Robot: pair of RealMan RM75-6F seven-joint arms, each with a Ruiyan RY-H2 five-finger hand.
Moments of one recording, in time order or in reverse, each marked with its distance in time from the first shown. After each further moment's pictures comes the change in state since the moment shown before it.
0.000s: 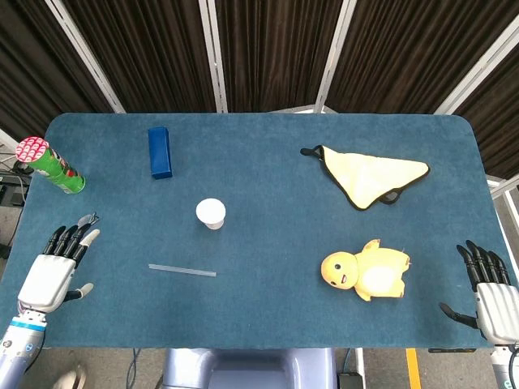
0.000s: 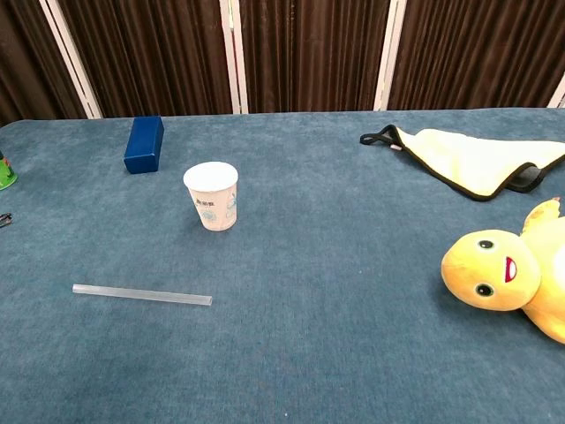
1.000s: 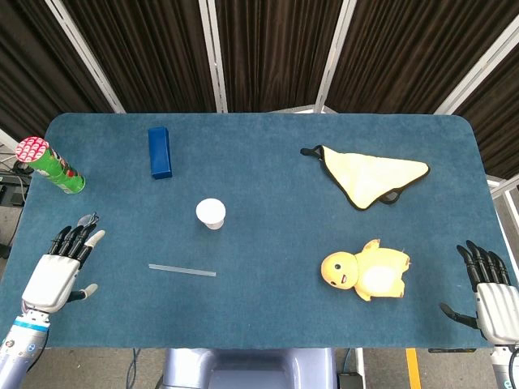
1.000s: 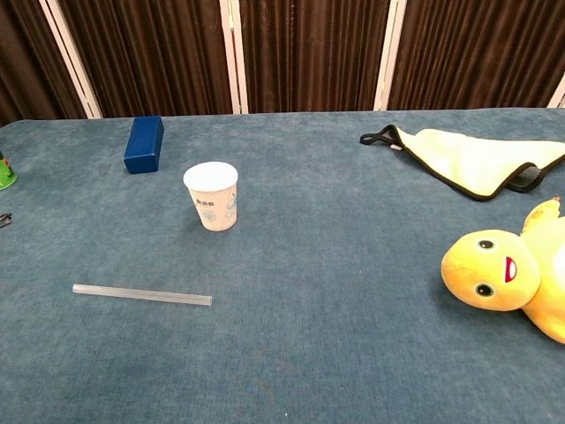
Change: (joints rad) left arm -0.010 0.000 0.002 -0.011 0.022 -0.002 -0.025; right arm -0.001 -0.001 0.000 -0.001 0.001 0.001 -0.003
